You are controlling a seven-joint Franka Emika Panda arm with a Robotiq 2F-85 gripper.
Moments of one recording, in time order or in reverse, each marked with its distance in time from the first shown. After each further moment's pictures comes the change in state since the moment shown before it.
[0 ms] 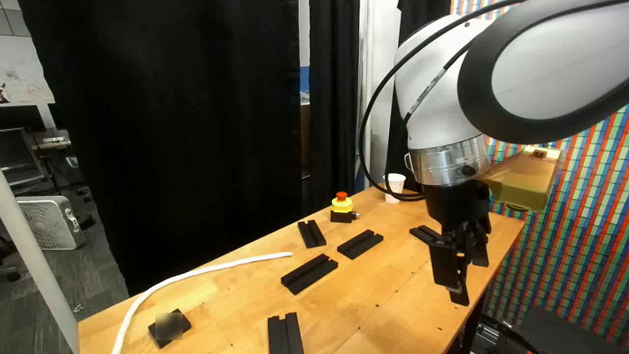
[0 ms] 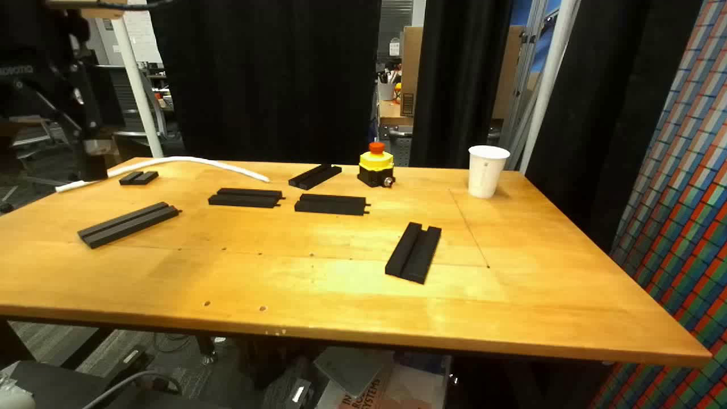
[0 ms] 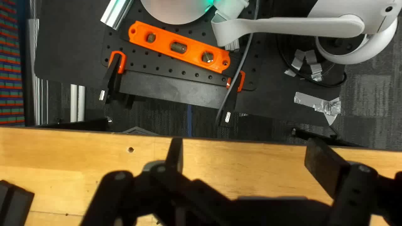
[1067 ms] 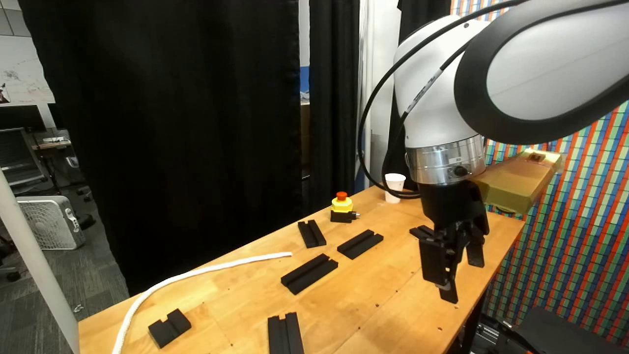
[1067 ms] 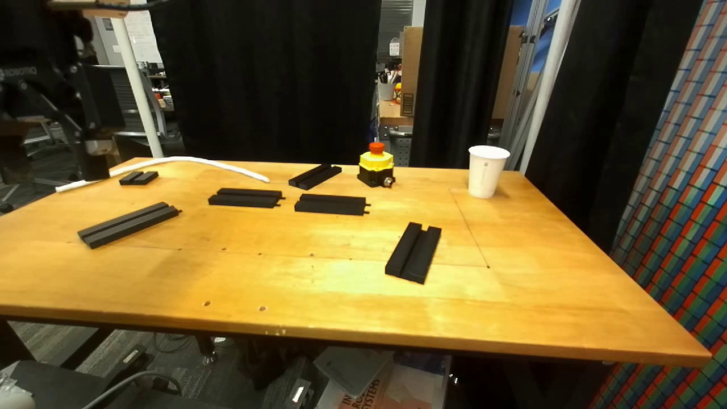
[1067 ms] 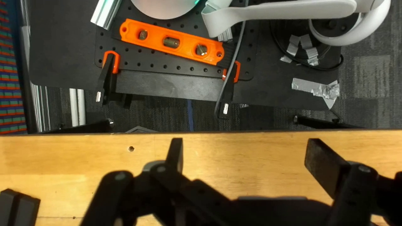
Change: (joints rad) arm -0.005 0.011 0.000 0.001 0.011 0.035 0.078
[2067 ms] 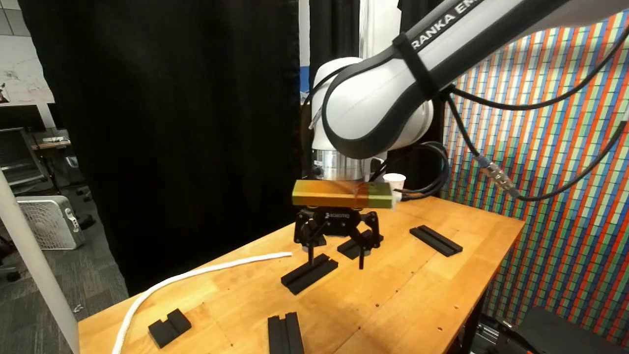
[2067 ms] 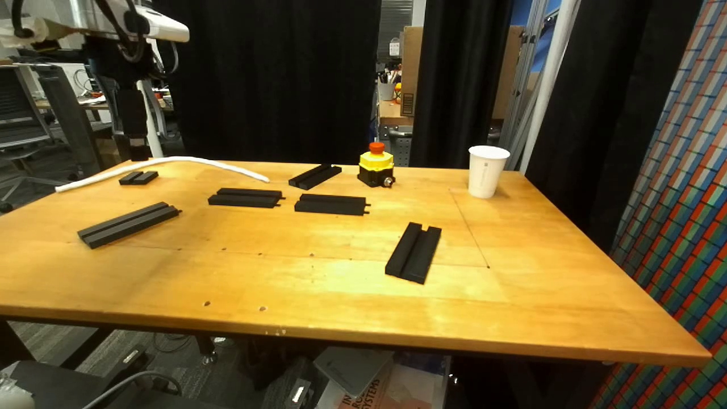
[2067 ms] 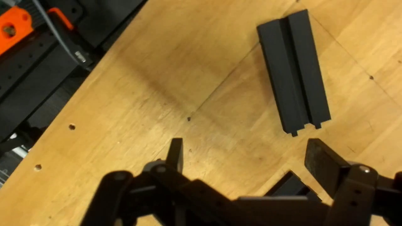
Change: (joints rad) arm -0.119 0.522 0.079 0.317 0.052 0.423 0.777
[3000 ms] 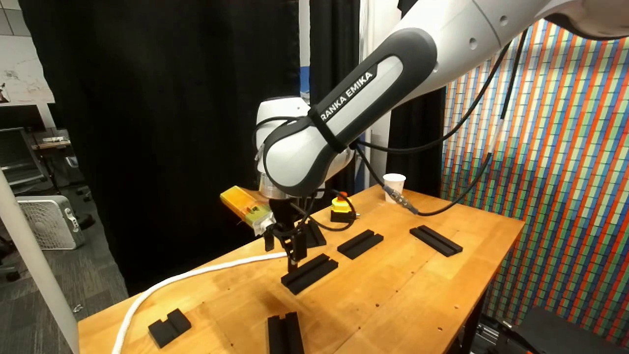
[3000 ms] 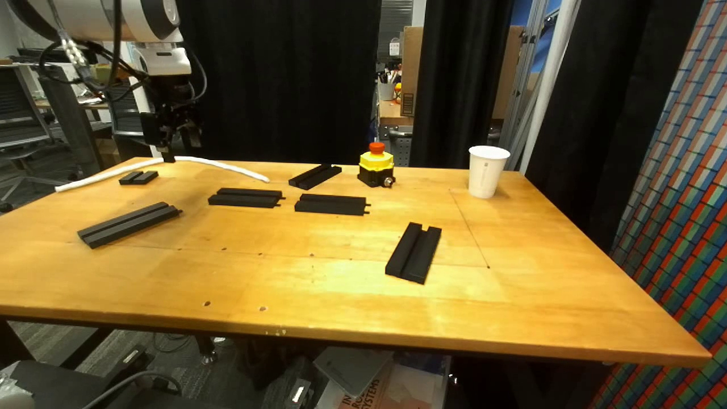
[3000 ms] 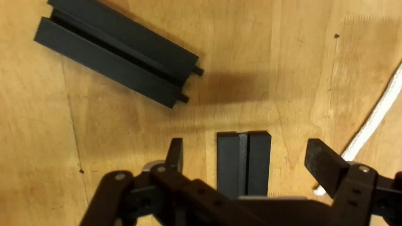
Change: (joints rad) arm 0.182 0.433 -0.169 0.362 -0.277 0.176 0.934
